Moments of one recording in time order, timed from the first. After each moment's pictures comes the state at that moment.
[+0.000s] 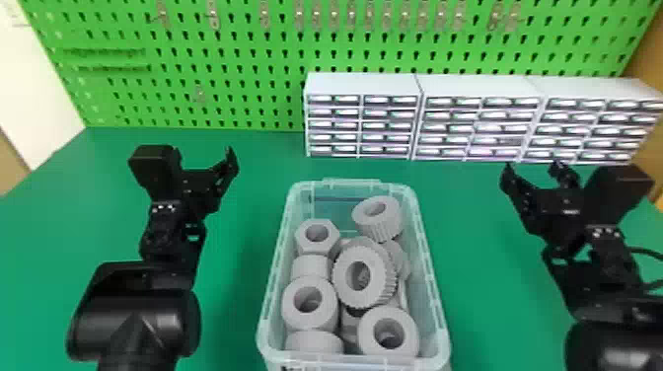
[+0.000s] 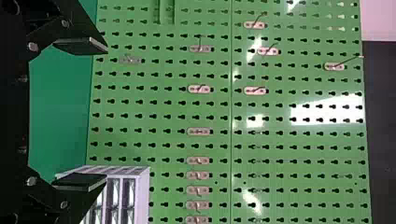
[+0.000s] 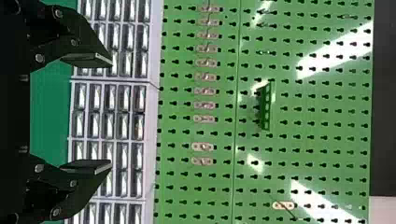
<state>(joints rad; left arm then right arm) -0.12 0.00 0.06 -1.58 0.00 0.01 0.00 -0.04 -0.08 -0.13 -1.68 -0.06 0.06 0.10</state>
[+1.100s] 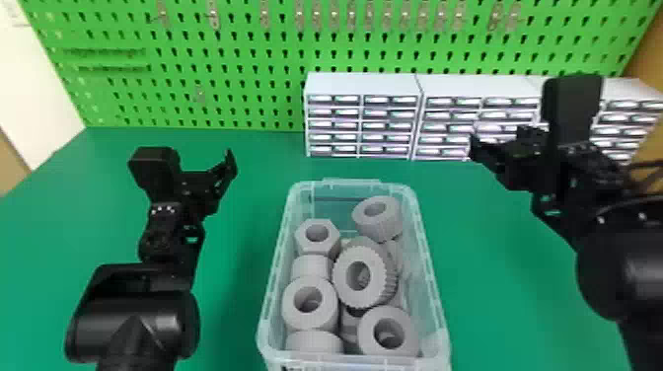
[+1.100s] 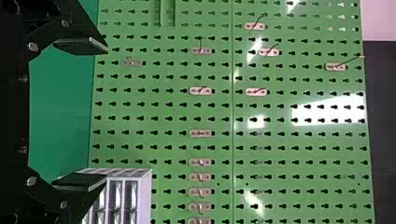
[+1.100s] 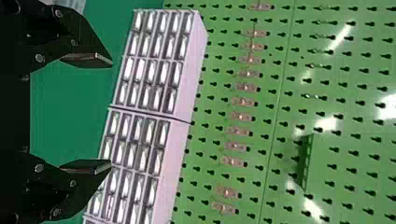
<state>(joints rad) -0.11 0.00 0.06 -1.58 -0.01 0.01 0.00 -0.21 -0.17 0.04 -2.02 0.00 0.84 0.10</state>
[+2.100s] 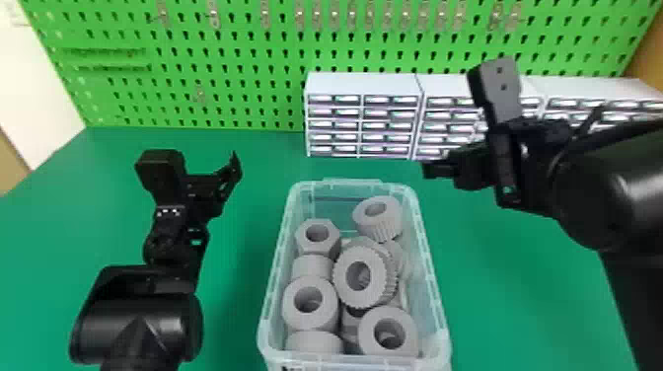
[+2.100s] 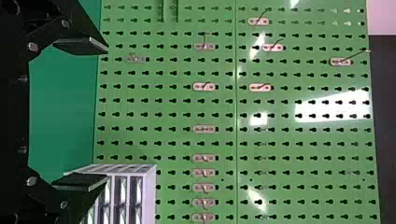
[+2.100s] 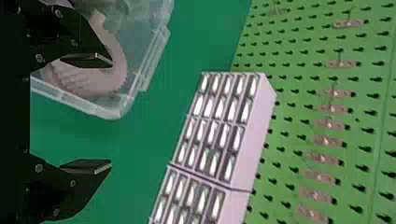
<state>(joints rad) -0.11 0.00 0.05 -1.57 -0.01 0.01 0.00 -0.44 -0.22 0.23 -2.01 -0.18 1.37 0.10</state>
